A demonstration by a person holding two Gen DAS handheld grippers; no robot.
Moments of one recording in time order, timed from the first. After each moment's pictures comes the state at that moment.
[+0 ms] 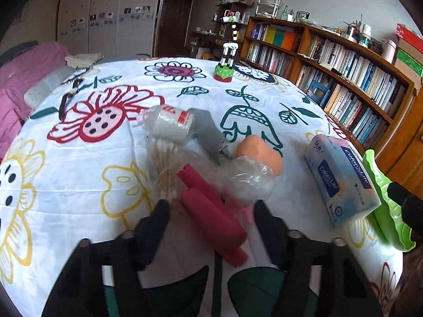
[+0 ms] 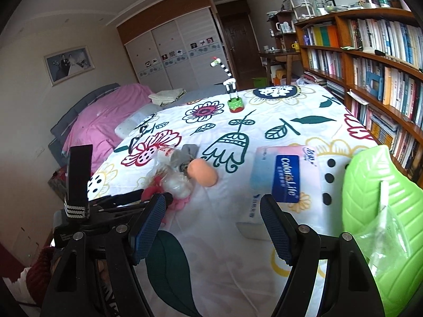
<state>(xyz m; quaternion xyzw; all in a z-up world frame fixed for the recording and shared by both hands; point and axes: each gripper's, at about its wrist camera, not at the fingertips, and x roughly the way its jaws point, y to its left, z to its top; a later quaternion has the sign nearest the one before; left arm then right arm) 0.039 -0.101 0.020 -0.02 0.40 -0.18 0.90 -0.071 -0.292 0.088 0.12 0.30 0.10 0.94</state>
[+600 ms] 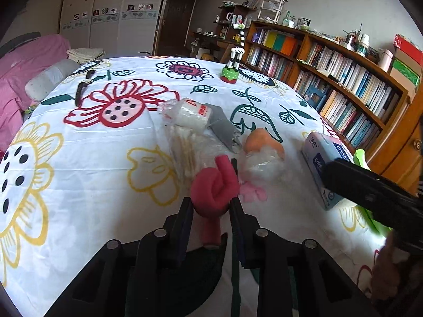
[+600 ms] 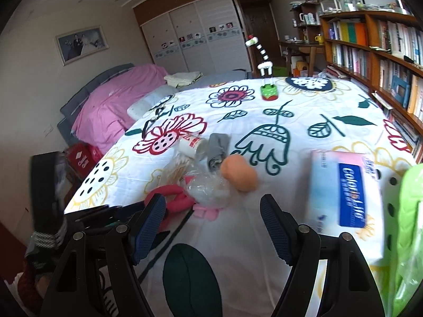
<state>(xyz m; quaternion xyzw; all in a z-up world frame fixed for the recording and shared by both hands) 0.014 -0.067 0.027 -0.05 0.40 -0.19 0.90 -0.021 -0.239 0.076 0.09 0.33 0.15 0.93</state>
